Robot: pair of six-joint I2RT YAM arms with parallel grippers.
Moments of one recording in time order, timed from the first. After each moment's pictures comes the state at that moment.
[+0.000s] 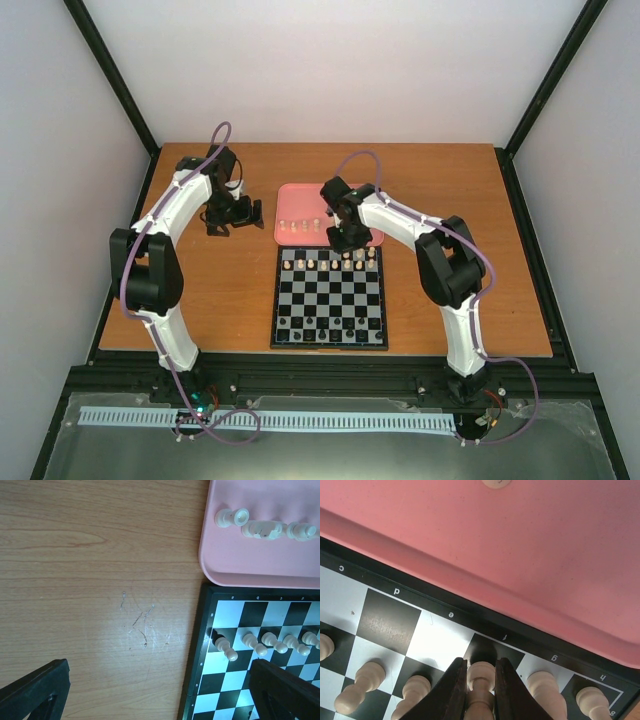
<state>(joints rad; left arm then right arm) -0.16 1.83 1.58 -1.17 0.21 -0.30 0.63 2.09 1.65 -0.95 -0.01 0.26</state>
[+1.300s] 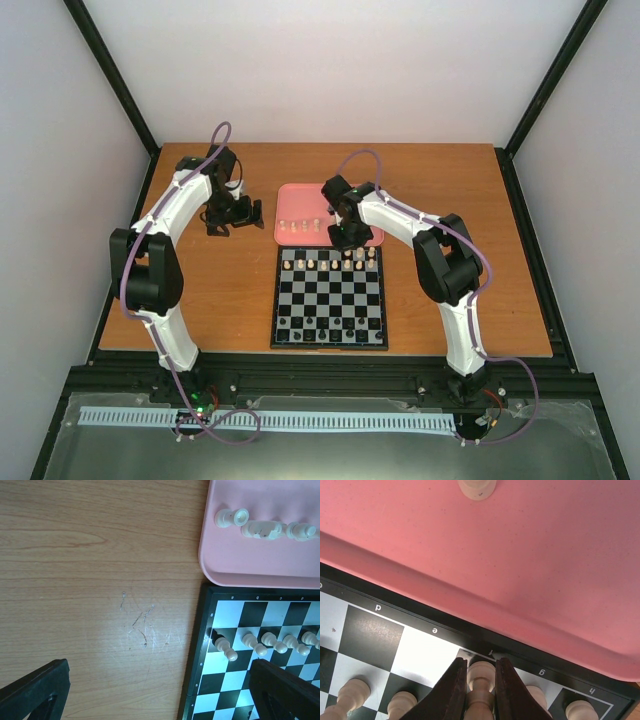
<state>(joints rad) -0.16 1.83 1.58 -1.17 0.21 -0.30 0.62 2.12 1.67 -0.95 0.00 0.25</state>
